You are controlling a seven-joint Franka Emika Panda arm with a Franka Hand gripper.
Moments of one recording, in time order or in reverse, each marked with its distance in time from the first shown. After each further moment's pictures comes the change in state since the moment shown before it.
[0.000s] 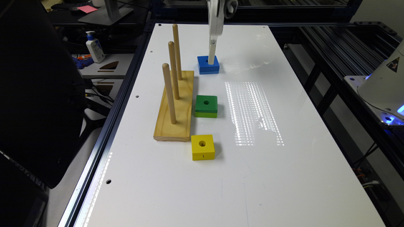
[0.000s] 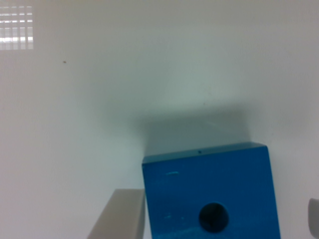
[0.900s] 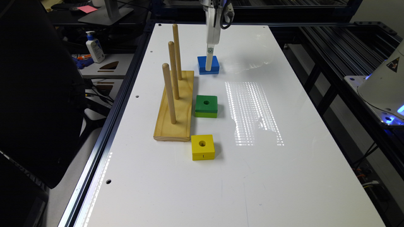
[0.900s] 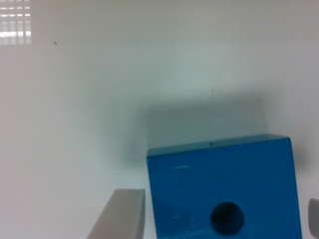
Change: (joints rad) arm 0.000 0.038 0.000 0.016 0.000 0.020 0.000
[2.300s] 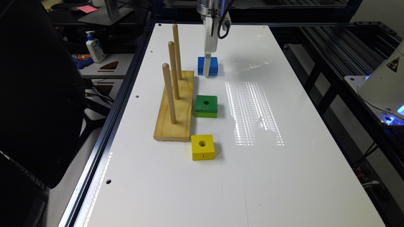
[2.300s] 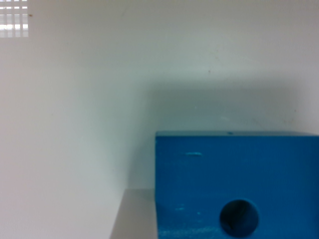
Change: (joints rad) arm 0.011 0.045 0.003 0.020 0.000 0.039 0.001
